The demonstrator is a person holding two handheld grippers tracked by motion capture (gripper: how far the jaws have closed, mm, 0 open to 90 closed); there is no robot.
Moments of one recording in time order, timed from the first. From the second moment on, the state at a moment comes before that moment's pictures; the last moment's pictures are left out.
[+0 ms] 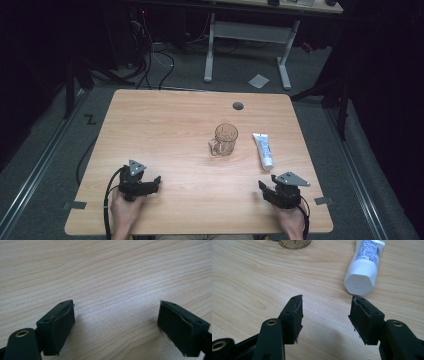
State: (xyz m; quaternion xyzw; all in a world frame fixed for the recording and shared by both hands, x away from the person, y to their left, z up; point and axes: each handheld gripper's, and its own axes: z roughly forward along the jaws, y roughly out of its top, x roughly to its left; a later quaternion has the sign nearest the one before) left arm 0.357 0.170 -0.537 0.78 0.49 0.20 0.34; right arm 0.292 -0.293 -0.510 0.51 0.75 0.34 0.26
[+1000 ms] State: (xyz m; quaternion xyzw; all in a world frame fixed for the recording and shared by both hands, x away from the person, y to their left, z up) left arm 0.357 0.170 -0.537 0.78 0.49 0.20 0.34; right arm 0.324 -0.311 -0.486 0.52 0.73 0.37 0.24
